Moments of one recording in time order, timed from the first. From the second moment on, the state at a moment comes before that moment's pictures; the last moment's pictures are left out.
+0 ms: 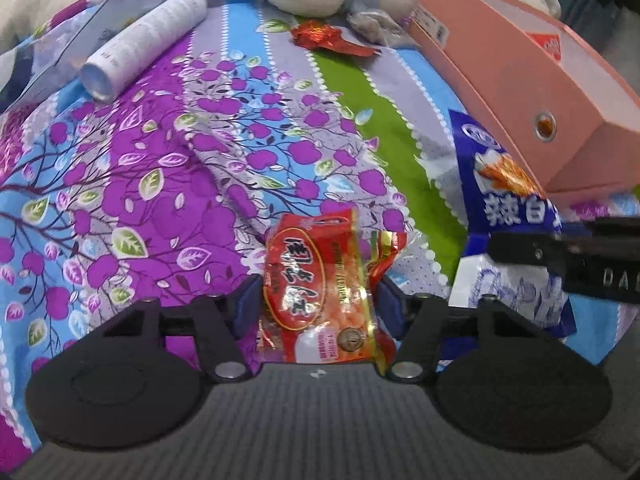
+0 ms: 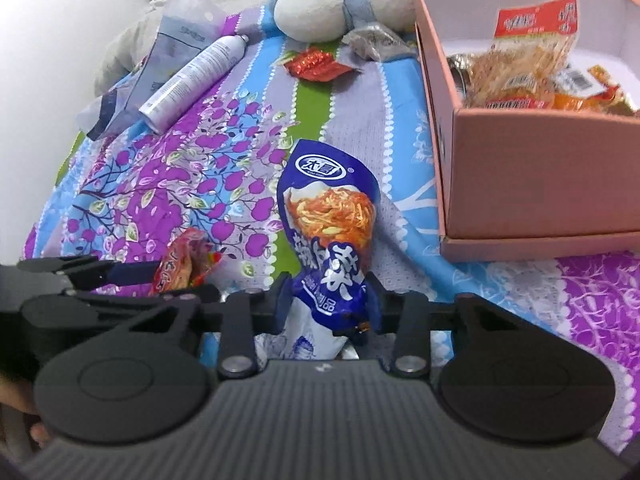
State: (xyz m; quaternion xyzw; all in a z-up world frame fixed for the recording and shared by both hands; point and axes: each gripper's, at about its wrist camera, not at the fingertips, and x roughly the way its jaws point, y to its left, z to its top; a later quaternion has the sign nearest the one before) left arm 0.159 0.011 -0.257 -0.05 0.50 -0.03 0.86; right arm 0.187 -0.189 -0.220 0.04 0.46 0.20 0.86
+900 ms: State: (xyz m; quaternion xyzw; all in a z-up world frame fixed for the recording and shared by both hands) left arm 0.136 0.021 -0.180 -0.14 0.43 -0.02 0.89; right arm 0.154 -0.202 -0.169 0.01 0.40 0.19 0.90
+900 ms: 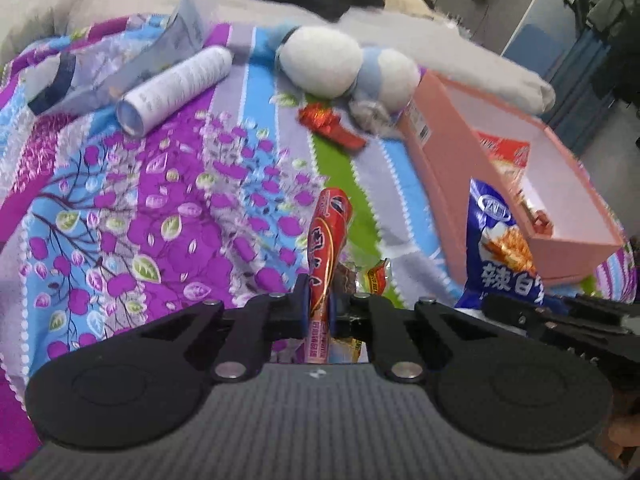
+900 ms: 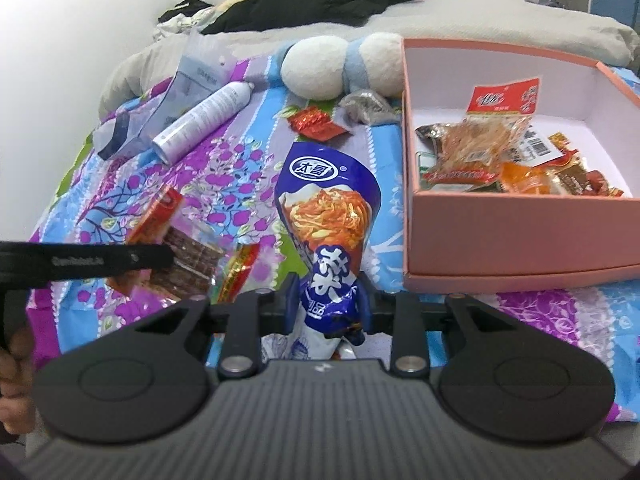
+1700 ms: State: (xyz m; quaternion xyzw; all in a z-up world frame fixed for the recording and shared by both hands) left arm 0.151 -0.042 -0.066 -0.15 0.34 -0.11 0.92; right arm 0.135 -0.250 -0.094 0.01 0.32 0.13 0.94
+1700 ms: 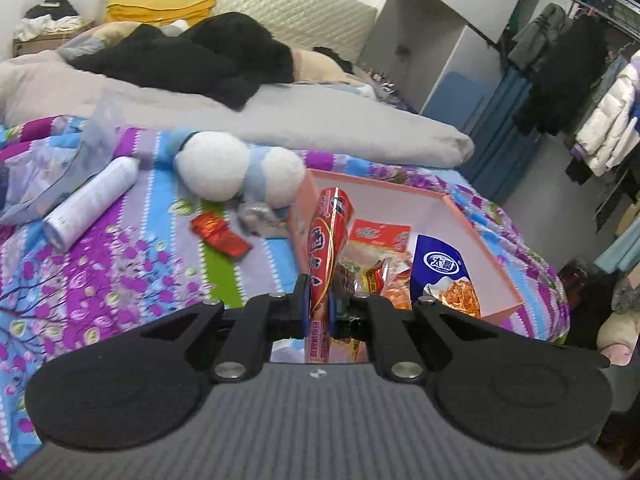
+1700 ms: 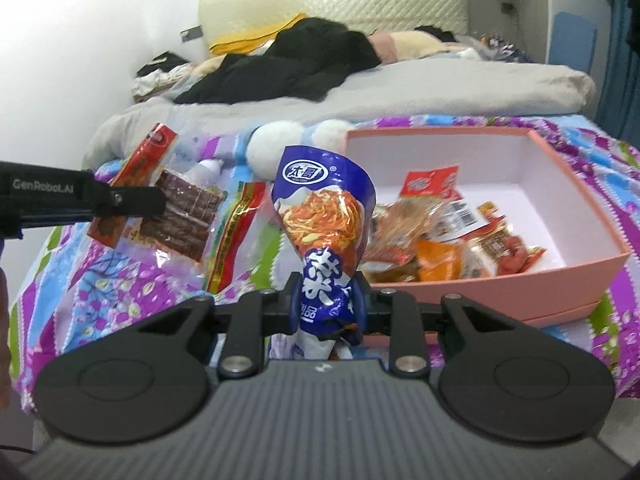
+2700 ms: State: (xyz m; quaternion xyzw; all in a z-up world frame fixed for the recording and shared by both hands) left arm 0.321 -0.149 -0.110 -0.13 0.40 -0.17 0.89; right arm 0.253 -0.345 -0.115 0.05 0.34 0.05 0.94
